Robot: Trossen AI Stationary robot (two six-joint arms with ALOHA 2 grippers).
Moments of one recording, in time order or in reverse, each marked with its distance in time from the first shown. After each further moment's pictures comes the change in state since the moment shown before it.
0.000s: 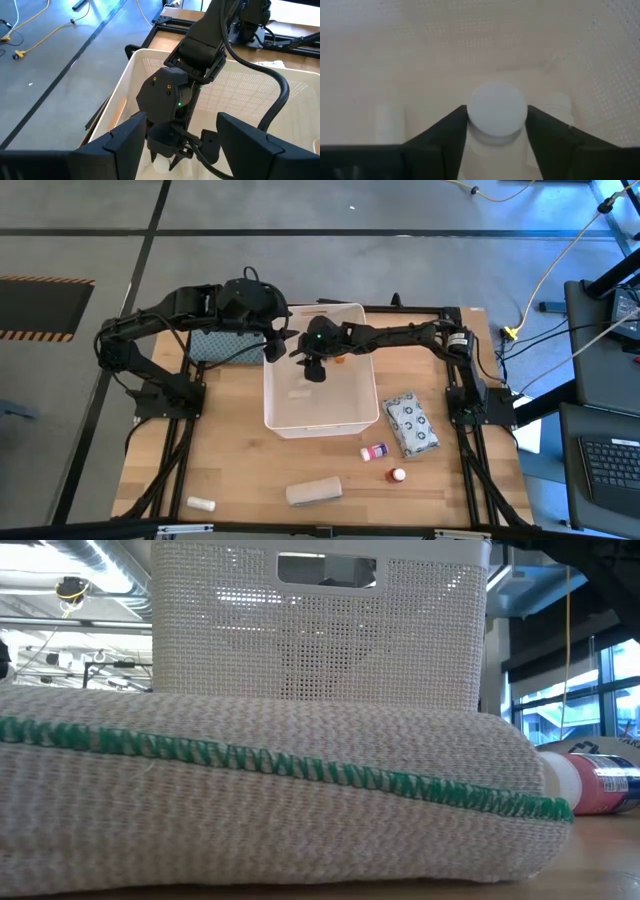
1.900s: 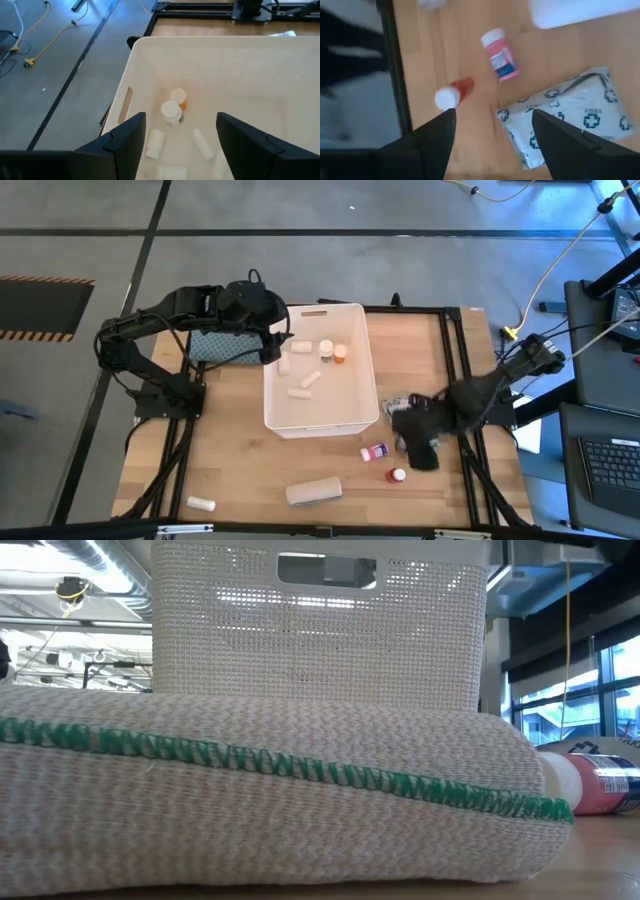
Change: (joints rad) left arm 0.000 0.000 0.000 -0.066 -0.015 0.116; right arm 0.812 -0.680 -0.111 -1.088 0.132 0.819
